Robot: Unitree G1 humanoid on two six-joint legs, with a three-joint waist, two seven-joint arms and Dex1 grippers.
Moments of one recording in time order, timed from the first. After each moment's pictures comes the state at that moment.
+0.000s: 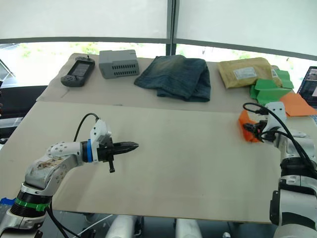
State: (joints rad) left arm -0.28 0.64 -0.05 -0.26 -0.51 0.58 -0.96; right arm -0.66 -0.81 -0.22 0.64 0.18 0.56 0.63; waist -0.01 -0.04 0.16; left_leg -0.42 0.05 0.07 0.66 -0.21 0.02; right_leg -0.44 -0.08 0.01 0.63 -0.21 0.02
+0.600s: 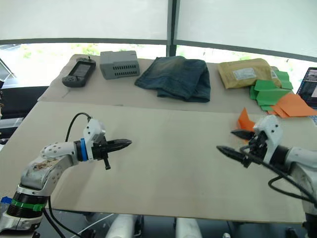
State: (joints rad) left arm -0.22 0.65 -0.01 -0.21 -0.45 0.49 -0.94; right arm 0.04 -0.78 -0.38 -0.36 0.51 0.51 0.98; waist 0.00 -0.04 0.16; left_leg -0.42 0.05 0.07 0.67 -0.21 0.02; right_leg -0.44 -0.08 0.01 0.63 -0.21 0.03
